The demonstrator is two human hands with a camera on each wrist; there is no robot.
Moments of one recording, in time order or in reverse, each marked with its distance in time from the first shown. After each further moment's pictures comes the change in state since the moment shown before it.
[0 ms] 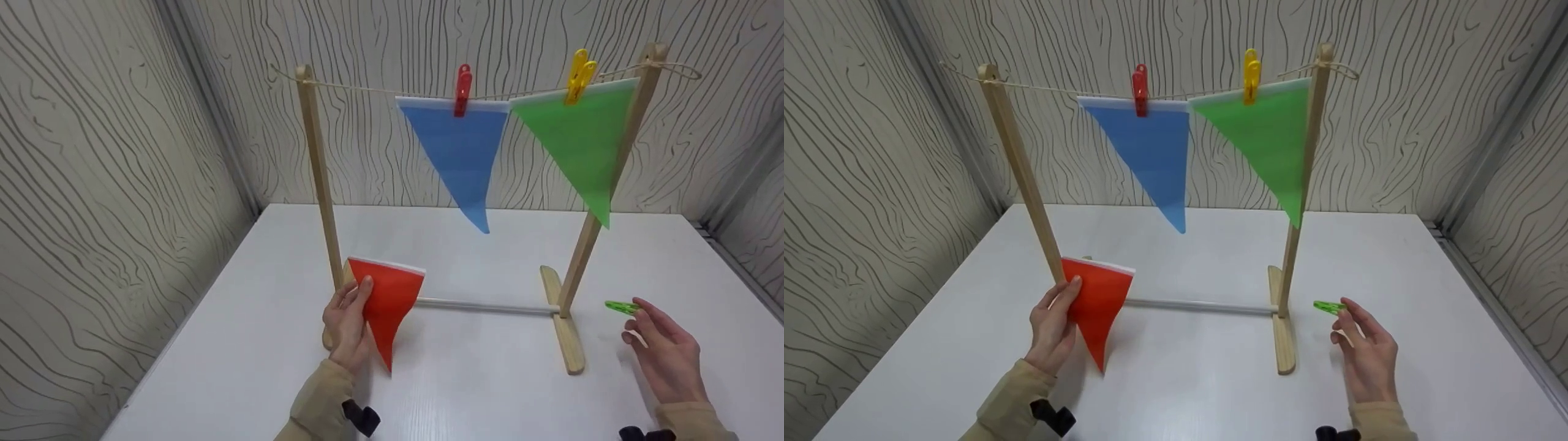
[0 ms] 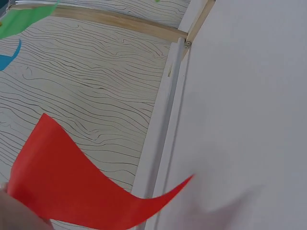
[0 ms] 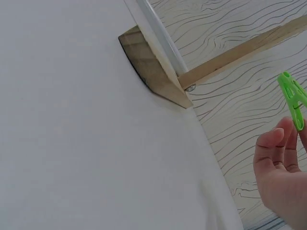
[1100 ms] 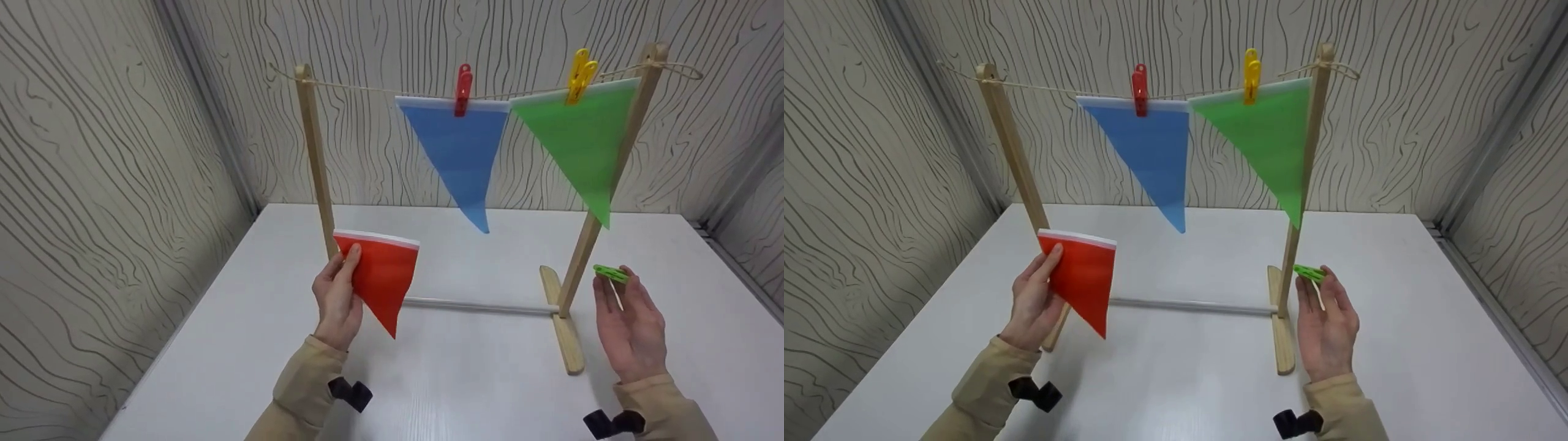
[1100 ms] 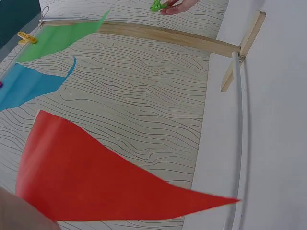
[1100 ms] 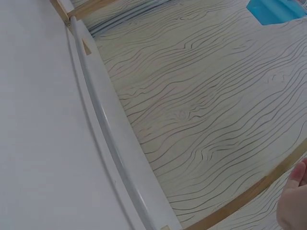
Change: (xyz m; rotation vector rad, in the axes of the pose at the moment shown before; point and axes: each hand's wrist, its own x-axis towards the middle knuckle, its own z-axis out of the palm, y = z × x) left_hand -0.009 0.061 0.022 -0.098 -0.126 0.031; right_hand 0.003 0.001 0.078 0.695 -0.396 -0.097
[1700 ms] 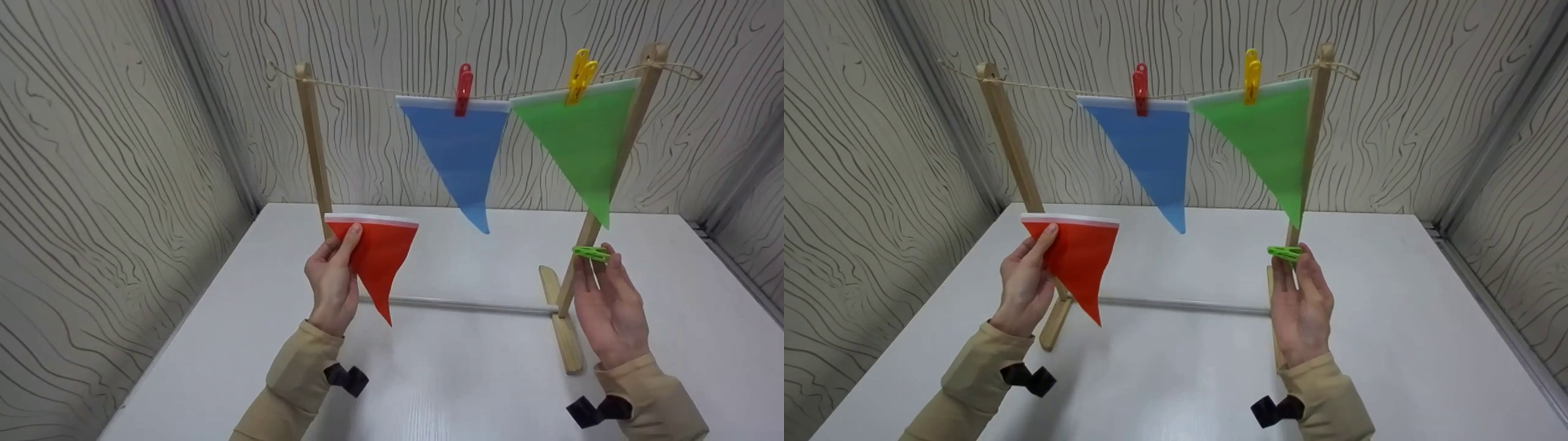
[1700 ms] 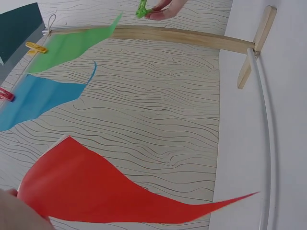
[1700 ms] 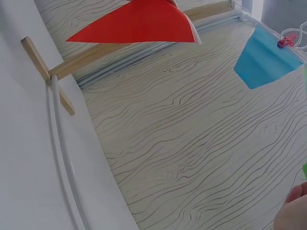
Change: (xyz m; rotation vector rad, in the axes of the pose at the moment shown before) left_hand -0.002 0.026 0.019 0.002 -0.018 0.126; right_hand 0.016 0.019 0.047 0.130 0.031 0.089
